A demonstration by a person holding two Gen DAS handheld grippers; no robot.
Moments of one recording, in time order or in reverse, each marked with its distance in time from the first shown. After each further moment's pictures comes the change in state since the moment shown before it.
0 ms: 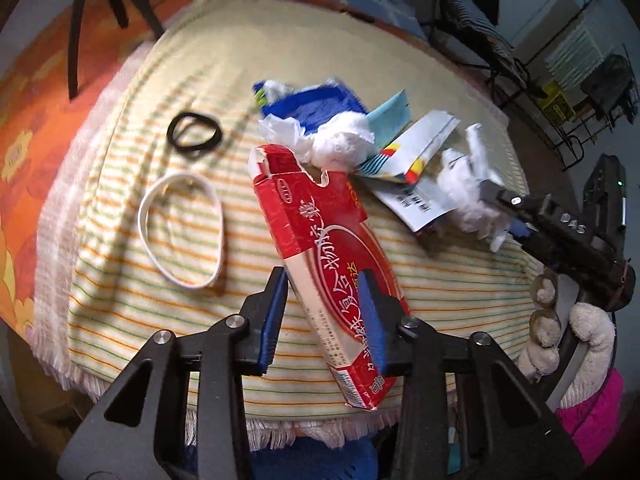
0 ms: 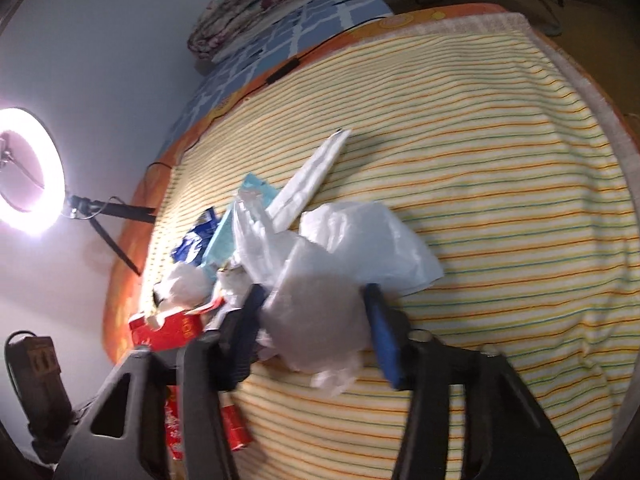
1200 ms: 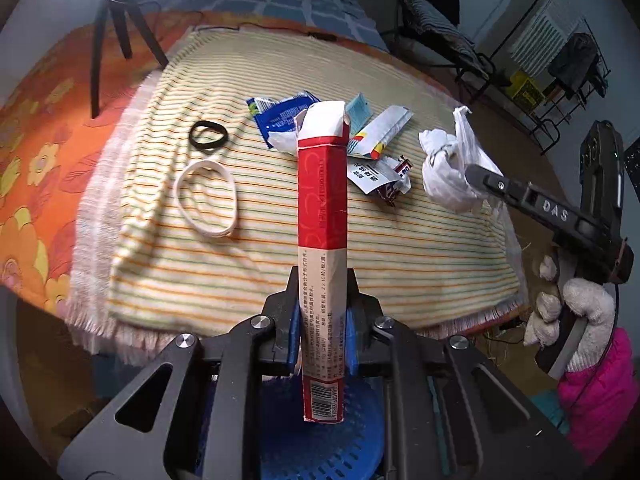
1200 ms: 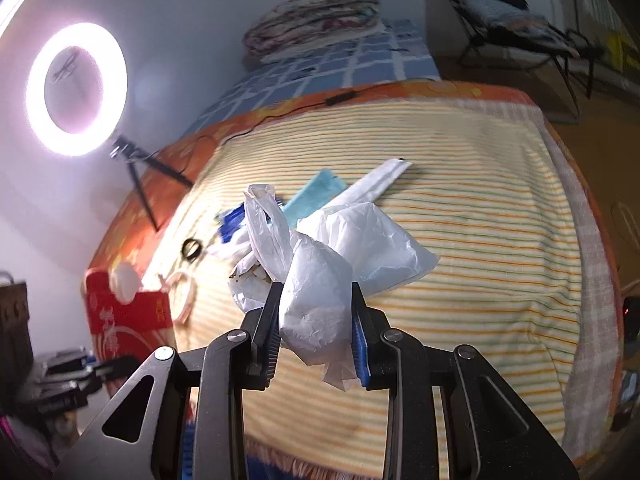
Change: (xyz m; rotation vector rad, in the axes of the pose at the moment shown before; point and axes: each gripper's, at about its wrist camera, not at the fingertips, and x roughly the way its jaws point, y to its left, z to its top) left arm -0.057 0.001 -0.033 0.095 -0.055 -0.060; right arm -0.069 0.062 -0.044 -0.299 -0.096 -0.072
